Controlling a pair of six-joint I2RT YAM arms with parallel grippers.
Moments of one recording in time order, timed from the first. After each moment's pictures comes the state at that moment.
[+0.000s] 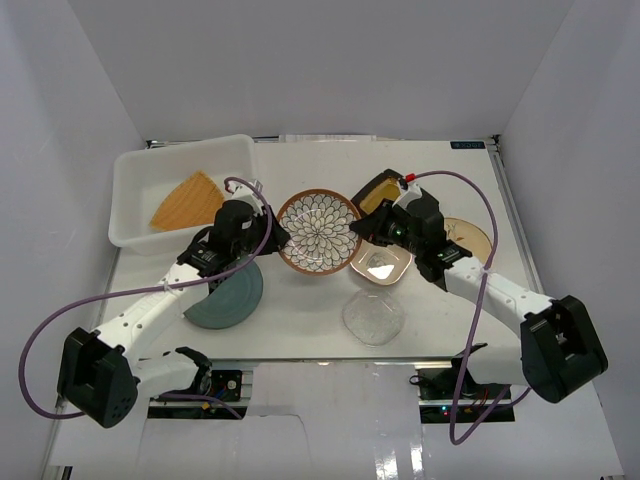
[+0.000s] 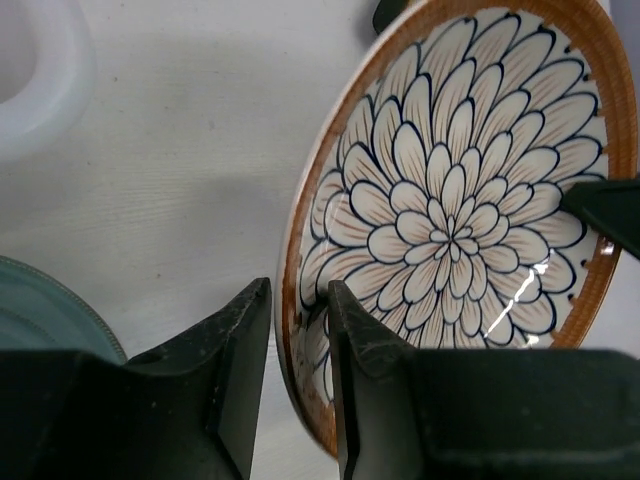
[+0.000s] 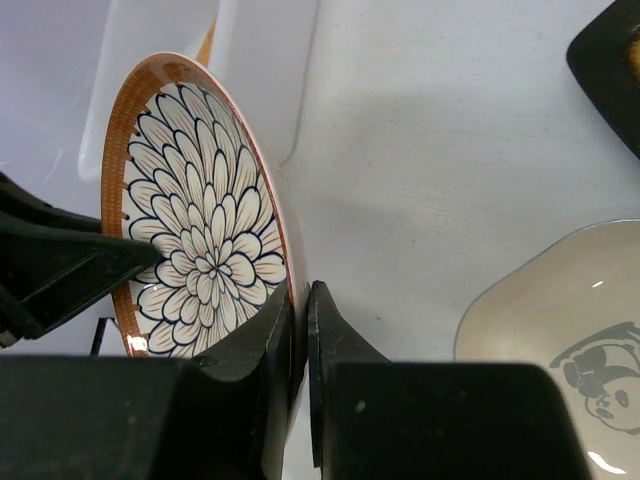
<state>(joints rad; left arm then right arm) -0.52 1.15 0.83 -0.21 -0.01 -0.56 0.54 1.27 0.72 0.25 -0.22 0.74</state>
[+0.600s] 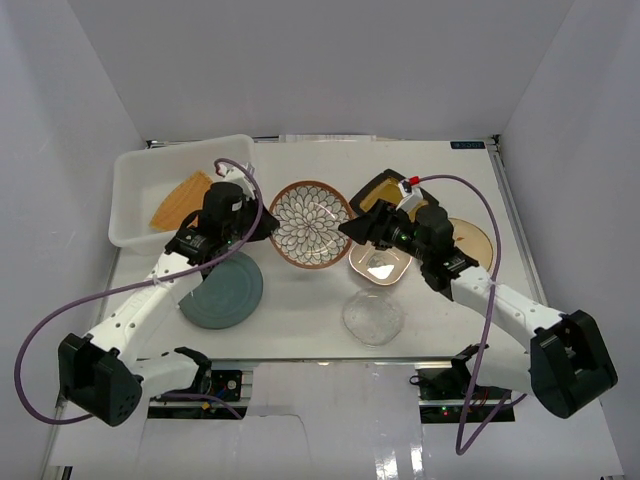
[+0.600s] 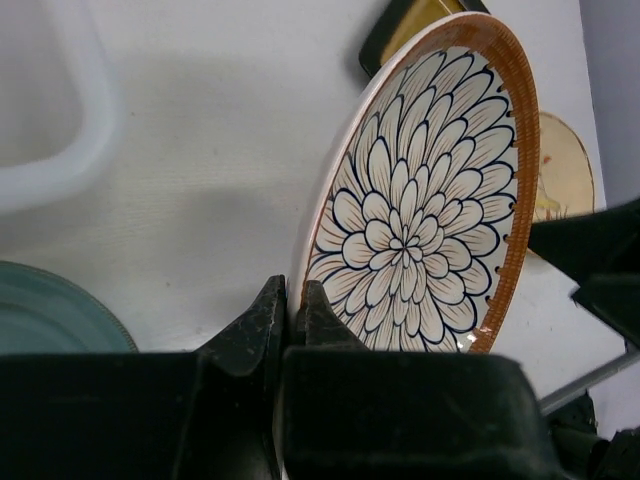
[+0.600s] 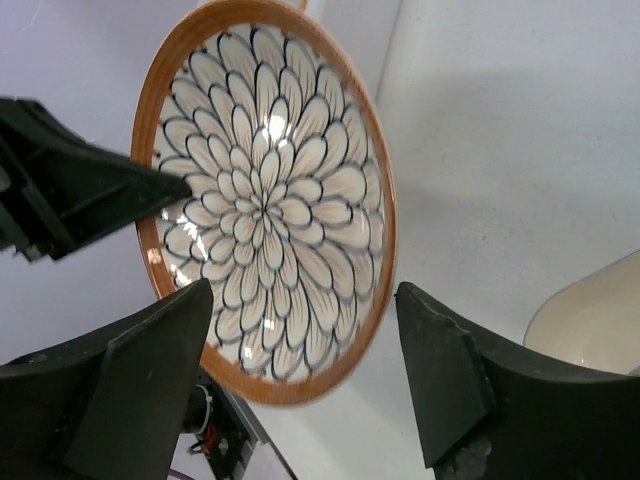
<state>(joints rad) -0.48 1.14 0.96 -0.32 0.03 -0.55 0.54 1.21 0.66 0.35 -0.32 0.80</state>
